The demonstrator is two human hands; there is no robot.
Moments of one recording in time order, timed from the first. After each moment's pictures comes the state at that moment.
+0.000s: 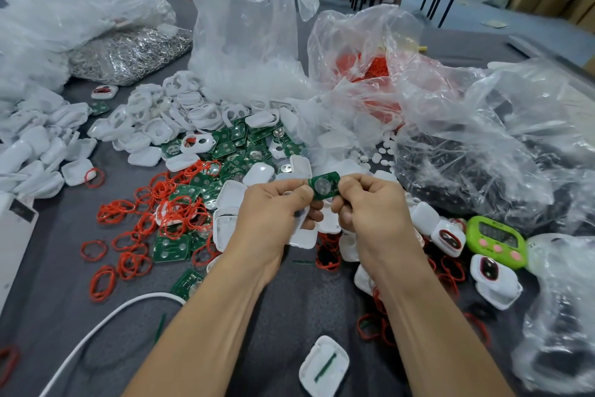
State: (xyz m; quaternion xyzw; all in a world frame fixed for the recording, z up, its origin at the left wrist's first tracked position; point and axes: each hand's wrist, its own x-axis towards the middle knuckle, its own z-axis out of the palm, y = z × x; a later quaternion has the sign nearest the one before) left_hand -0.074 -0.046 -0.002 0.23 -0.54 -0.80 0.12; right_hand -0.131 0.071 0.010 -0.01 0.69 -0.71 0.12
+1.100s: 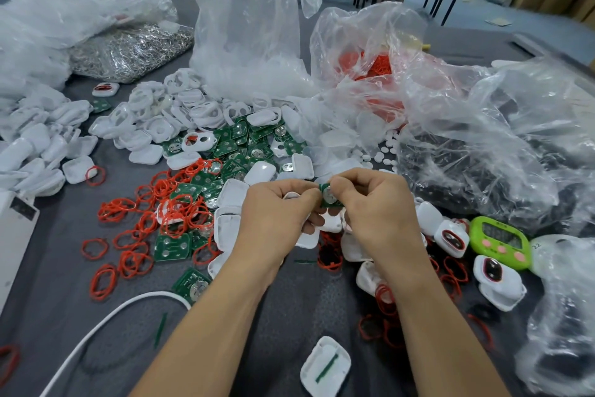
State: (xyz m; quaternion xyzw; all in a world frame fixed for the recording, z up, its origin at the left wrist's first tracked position) left_hand -0.074 -0.043 -0.006 0.24 -0.63 -0.73 0.14; right_hand -0.131 0.081 0.013 -0.15 0.82 -0.55 0.03
